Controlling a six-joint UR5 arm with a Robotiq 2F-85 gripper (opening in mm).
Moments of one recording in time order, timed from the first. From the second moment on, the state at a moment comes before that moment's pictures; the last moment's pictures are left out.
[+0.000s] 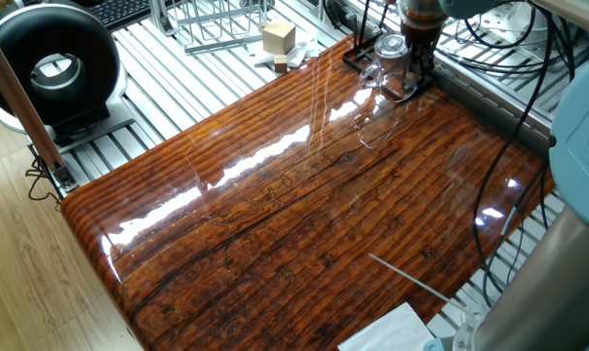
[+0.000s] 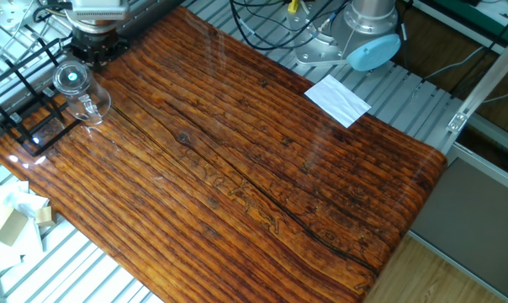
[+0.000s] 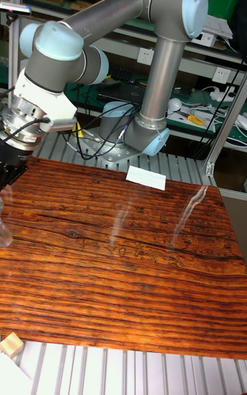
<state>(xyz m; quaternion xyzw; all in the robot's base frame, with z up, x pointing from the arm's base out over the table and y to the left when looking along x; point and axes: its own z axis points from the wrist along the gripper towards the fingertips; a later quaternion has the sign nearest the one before) 0.525 -0.277 0.102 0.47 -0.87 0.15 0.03</state>
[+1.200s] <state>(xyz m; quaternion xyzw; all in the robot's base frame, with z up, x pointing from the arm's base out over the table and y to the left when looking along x) 0.493 -0.257 0.171 0.45 -0.89 0.12 0.04</state>
